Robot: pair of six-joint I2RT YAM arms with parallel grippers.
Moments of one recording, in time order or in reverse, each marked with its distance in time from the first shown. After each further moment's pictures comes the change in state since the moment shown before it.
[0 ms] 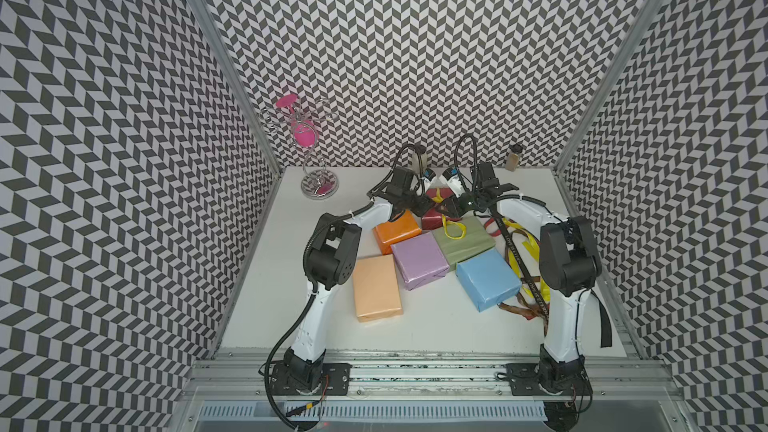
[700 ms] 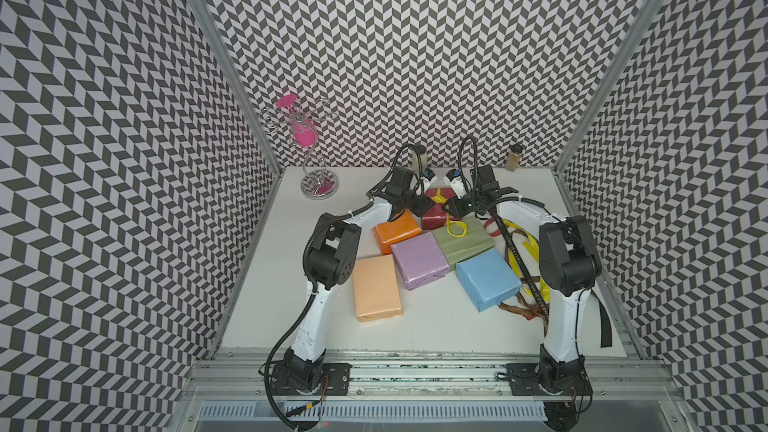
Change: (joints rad) left arm 0.003 0.000 -0.003 0.004 0.006 -0.002; right arm 0.001 -0.003 -0.045 0.064 0.148 0.033
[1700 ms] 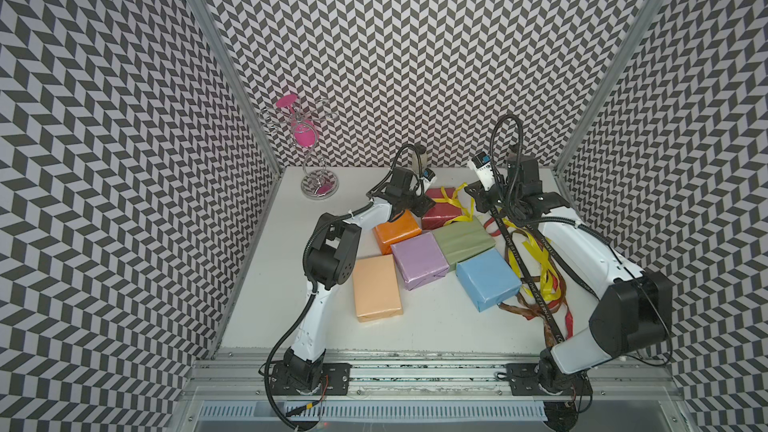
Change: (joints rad) left arm 0.000 0.000 -0.008 0.012 -0.008 0.000; right arm -0.029 -0.541 -0.225 0.005 0.036 -0.111
